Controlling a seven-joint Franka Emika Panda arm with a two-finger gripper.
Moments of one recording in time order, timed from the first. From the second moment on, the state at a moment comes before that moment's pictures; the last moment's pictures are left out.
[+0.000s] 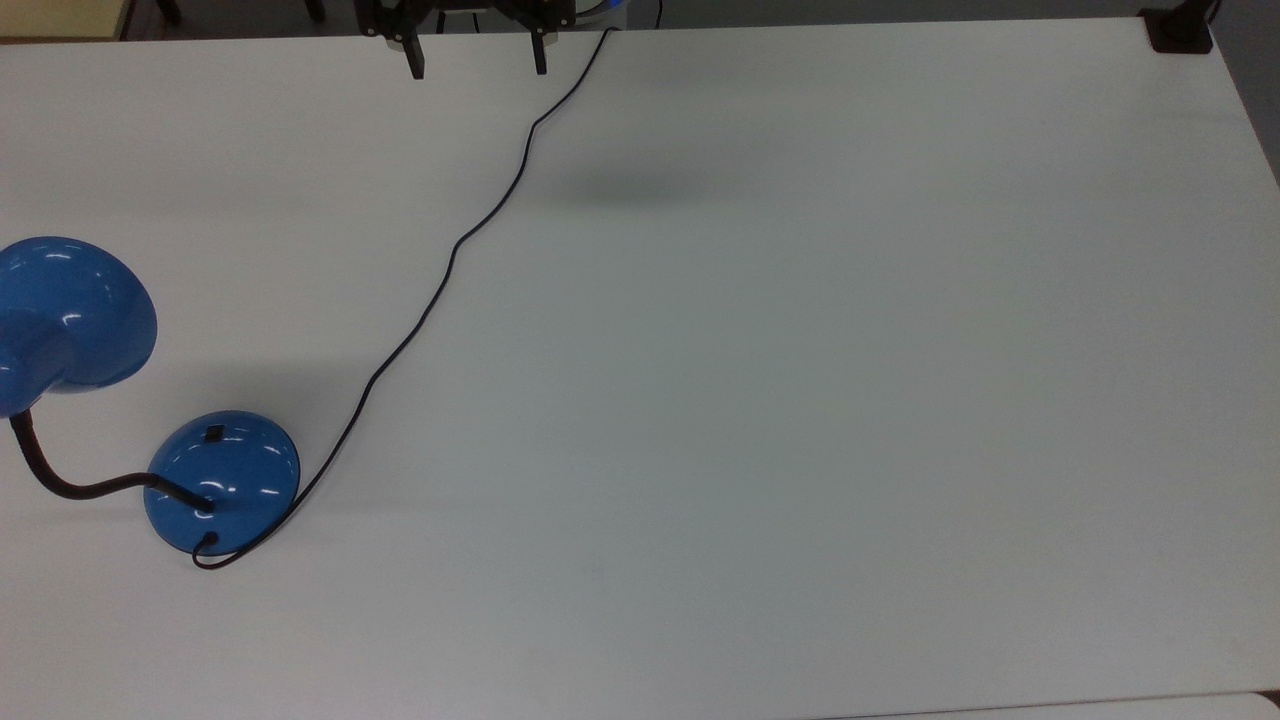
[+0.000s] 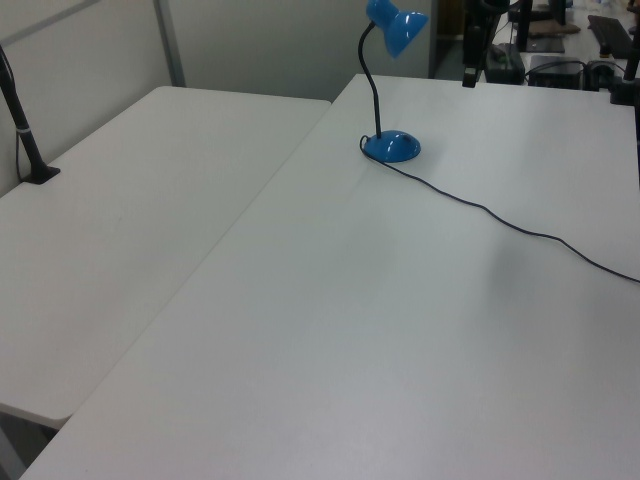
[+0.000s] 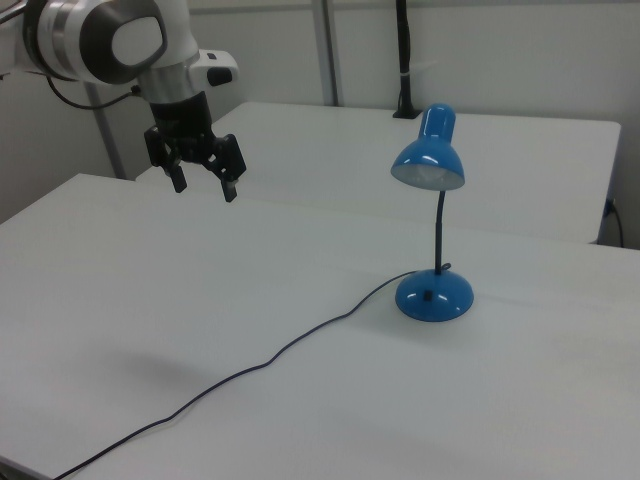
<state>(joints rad) 0.10 -0.03 -0.12 -1.70 0.02 1.74 -0.10</state>
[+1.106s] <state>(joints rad) -0.17 0.21 -0.14 -1.74 -0.11 2.06 -0.37</state>
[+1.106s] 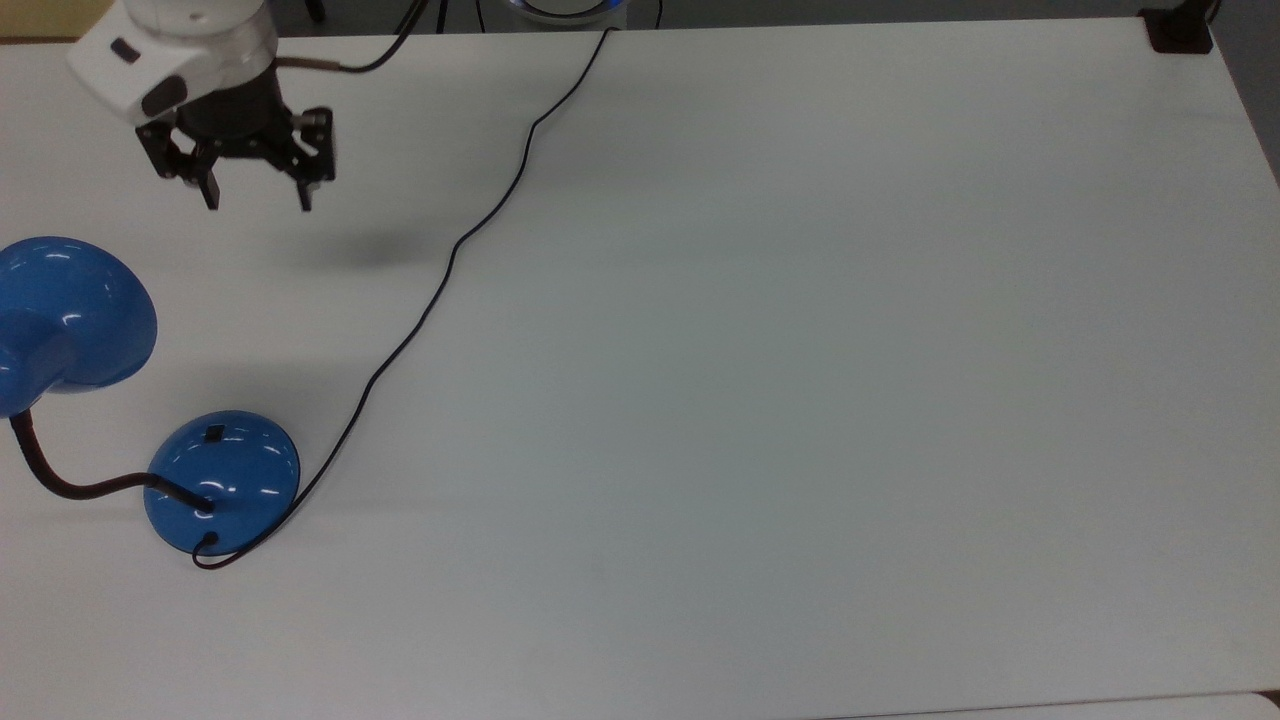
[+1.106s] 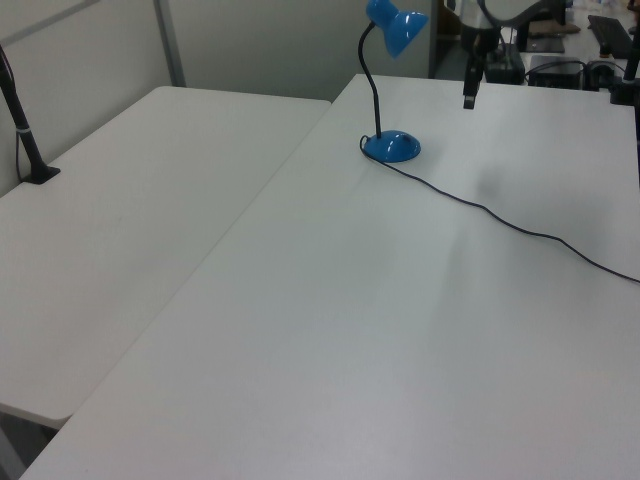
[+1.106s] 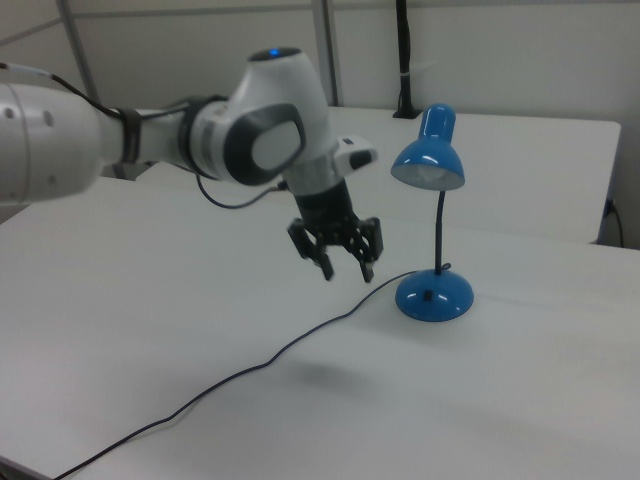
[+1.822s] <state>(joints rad) -0.22 0.49 -0.13 -1.74 0.01 2.74 -0.33</state>
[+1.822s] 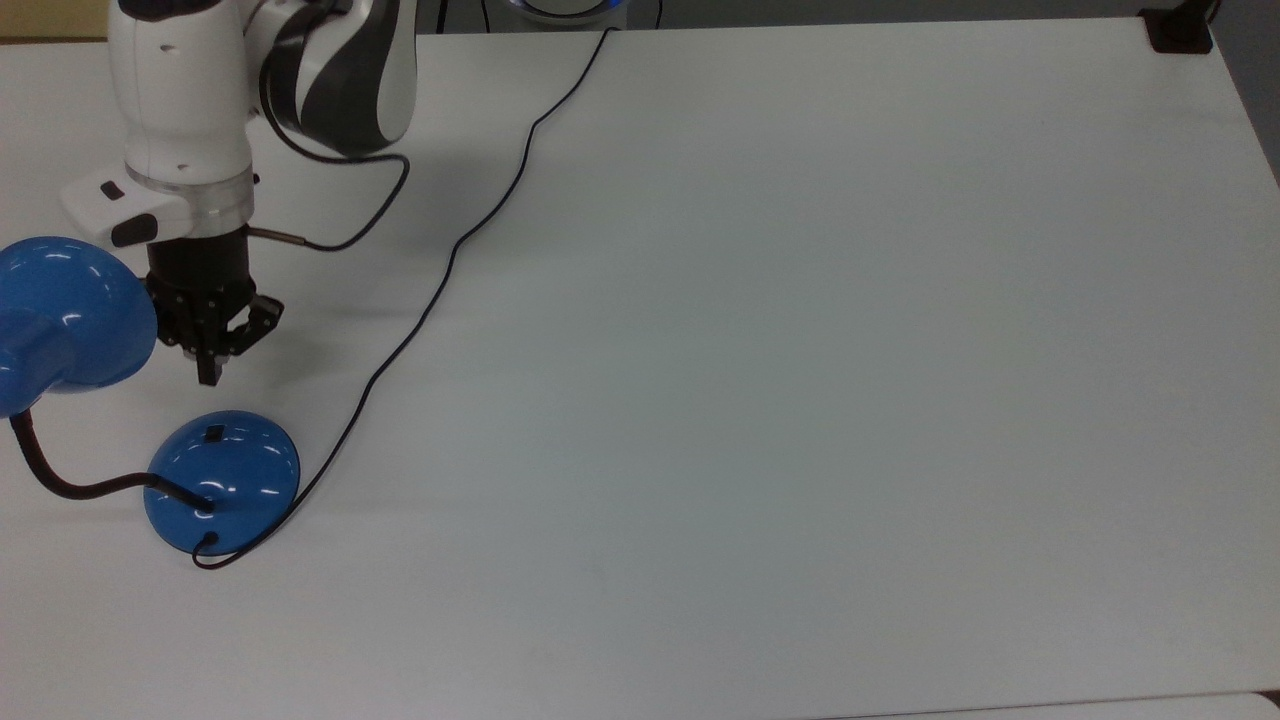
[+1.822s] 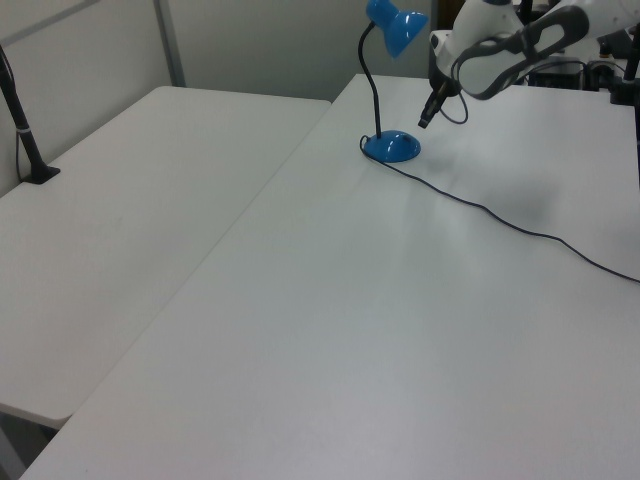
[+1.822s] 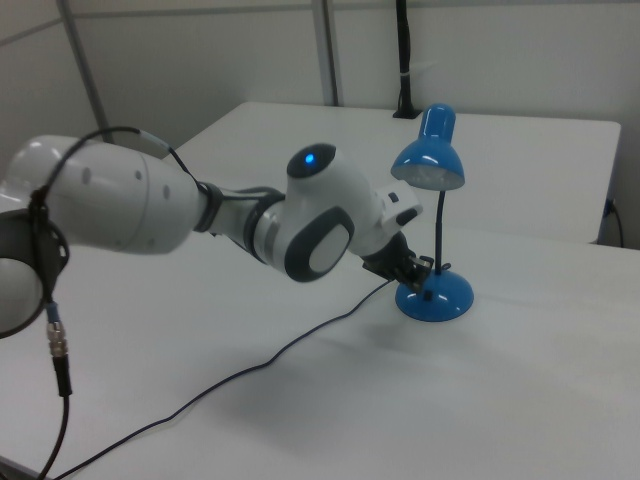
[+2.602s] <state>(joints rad) -0.22 0.60 -0.13 -1.68 0.07 2.88 -0.32</state>
